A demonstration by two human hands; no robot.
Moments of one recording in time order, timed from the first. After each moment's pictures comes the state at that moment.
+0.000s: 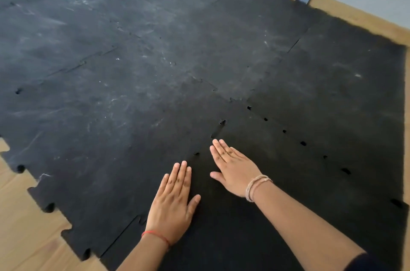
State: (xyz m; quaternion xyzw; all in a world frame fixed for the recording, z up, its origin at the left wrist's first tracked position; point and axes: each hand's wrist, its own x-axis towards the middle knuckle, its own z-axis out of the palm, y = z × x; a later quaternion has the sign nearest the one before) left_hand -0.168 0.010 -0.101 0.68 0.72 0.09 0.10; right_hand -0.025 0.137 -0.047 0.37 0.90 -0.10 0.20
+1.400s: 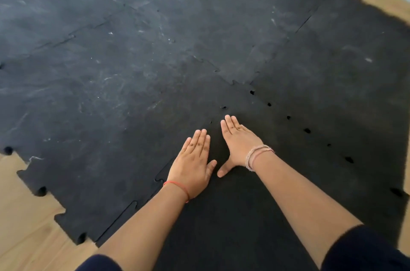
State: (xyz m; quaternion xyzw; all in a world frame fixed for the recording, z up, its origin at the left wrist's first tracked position) left_hand -0.150 0.076 -0.091 0.73 0.67 0.03 0.11; right_hand -0.032 0.169 -0.043 0.43 0.85 -0.13 0.28
